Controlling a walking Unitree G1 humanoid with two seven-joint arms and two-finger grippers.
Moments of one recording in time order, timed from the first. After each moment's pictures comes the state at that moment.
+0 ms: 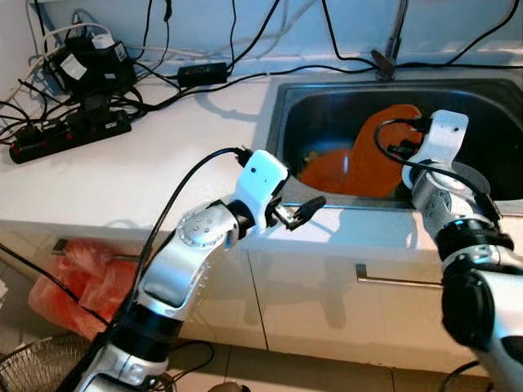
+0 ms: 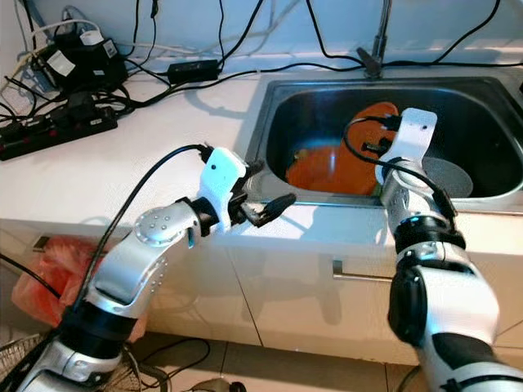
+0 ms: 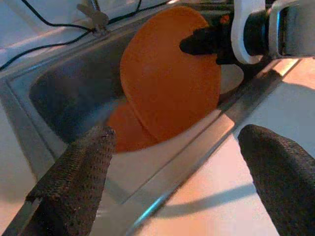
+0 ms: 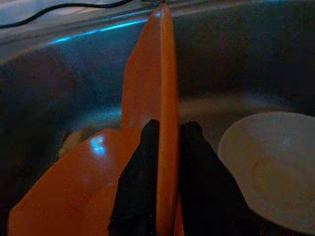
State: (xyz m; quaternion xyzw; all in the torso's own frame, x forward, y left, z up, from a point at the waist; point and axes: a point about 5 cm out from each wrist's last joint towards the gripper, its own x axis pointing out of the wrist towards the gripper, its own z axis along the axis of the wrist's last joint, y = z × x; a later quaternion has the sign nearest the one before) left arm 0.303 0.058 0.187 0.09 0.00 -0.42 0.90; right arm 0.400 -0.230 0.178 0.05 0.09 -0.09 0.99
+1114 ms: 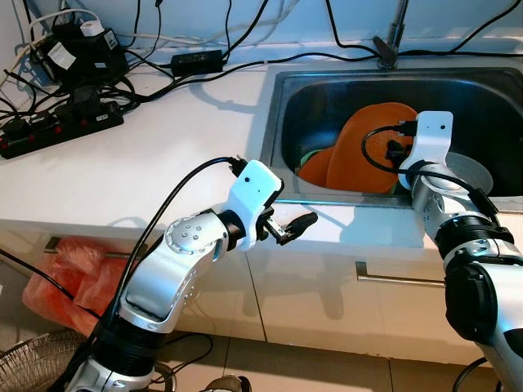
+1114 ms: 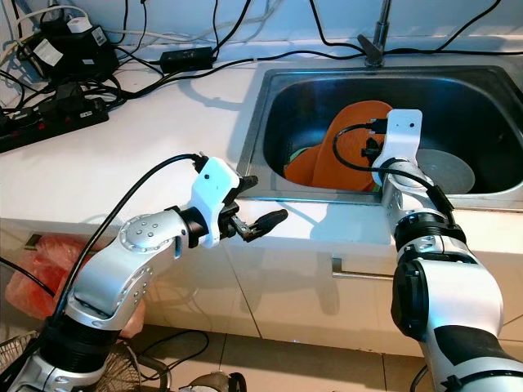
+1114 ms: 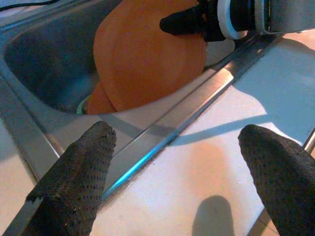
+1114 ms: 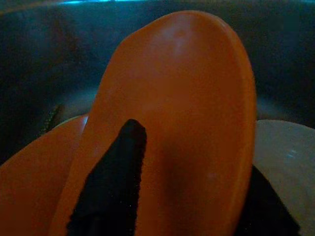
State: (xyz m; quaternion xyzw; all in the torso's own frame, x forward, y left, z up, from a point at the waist) left arm 0.290 0.067 0.184 0.10 0.05 -0.43 0.90; right arm 0.402 -0.226 0.175 -0.02 0.10 -0.05 0.99
